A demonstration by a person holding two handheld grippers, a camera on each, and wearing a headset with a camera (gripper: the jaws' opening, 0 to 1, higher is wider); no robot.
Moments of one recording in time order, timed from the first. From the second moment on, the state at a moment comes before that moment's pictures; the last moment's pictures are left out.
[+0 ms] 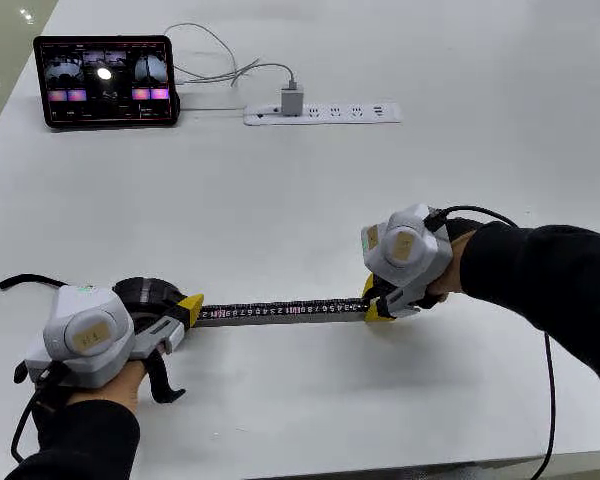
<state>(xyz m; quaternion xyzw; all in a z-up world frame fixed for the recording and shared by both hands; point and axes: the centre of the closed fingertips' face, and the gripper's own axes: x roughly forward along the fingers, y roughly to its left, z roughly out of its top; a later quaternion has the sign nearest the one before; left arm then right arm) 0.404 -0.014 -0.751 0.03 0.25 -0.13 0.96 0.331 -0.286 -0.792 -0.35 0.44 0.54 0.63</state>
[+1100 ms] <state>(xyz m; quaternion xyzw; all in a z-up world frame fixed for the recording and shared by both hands) 0.398 -0.019 -0.756 0.02 0.28 -0.14 0.95 0.333 -0.285 -0.794 -0.35 0.48 0.50 0.63</state>
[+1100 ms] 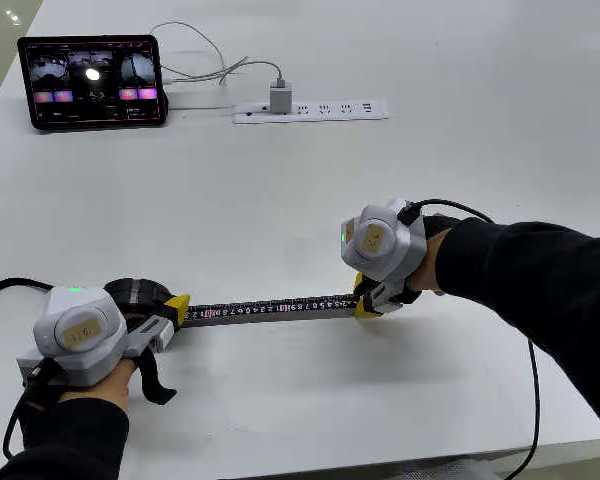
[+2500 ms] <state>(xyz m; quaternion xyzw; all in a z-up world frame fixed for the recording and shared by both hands) 0.397 -0.020 -0.760 0.00 0.30 -0.15 0.94 0.335 -0.277 -0.794 -0.34 0.51 0.48 0.63</state>
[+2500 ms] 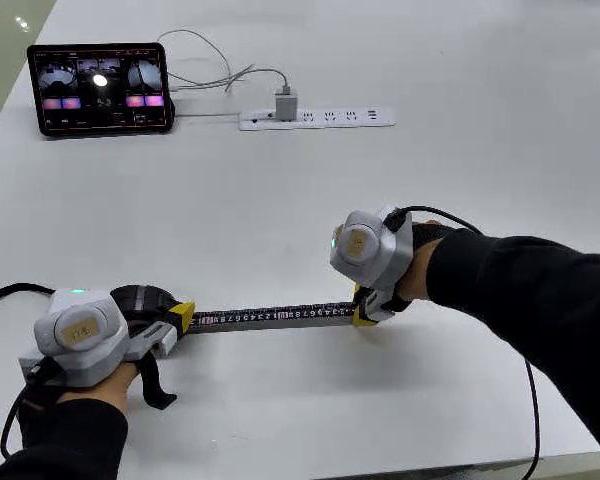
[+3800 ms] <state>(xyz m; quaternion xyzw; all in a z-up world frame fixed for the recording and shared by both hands) 0.398 -0.020 -0.759 0.00 0.30 -0.14 0.94 0.338 -0.264 -0.794 -0.35 0.49 0.50 0.62</state>
